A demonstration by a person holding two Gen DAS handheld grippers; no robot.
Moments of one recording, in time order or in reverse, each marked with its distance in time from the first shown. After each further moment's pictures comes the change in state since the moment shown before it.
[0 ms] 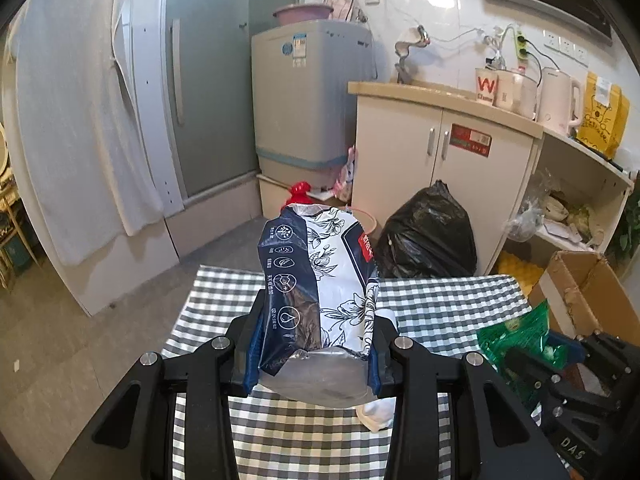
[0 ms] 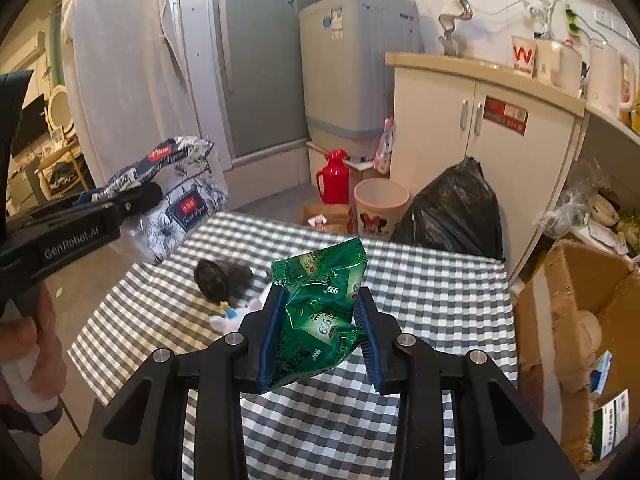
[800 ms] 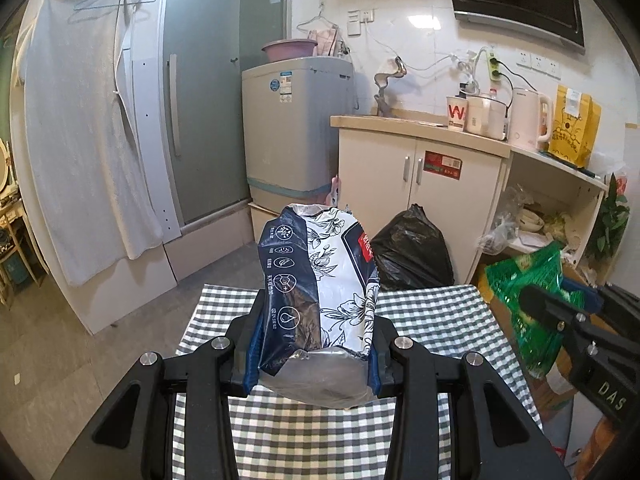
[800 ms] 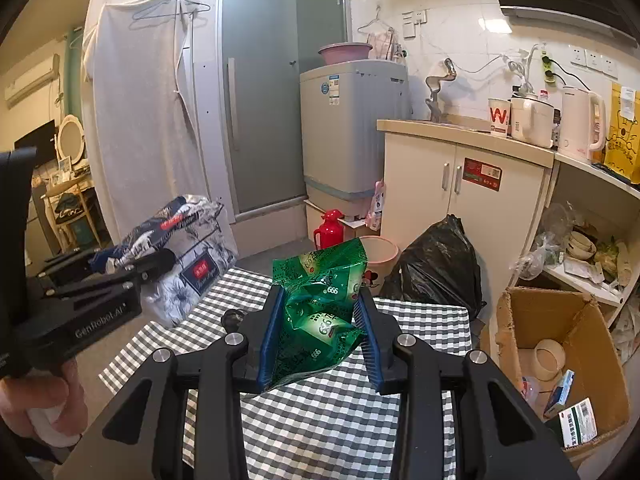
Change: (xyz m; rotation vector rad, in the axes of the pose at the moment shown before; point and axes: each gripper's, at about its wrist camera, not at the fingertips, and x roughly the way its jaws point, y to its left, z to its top) left arm -0.083 -0.015 -0.004 0.025 -0.088 -0.033; right arm -0.103 0.011 0.014 -0.005 -0.192 -0.020
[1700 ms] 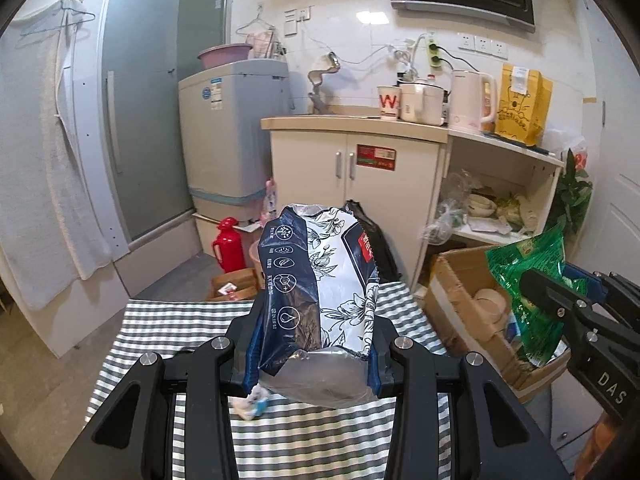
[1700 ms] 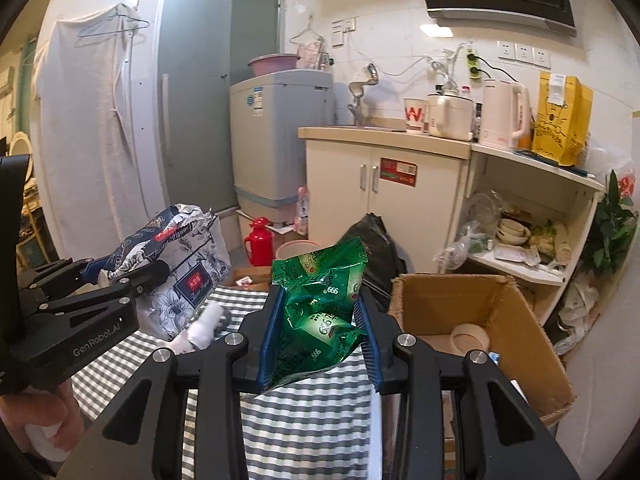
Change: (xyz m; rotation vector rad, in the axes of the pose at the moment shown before) left arm 0.009 -0.114 0.006 0.082 -0.010 -0.159; right arm -0.052 -0.086 -0.012 0.071 -0.032 -0.219
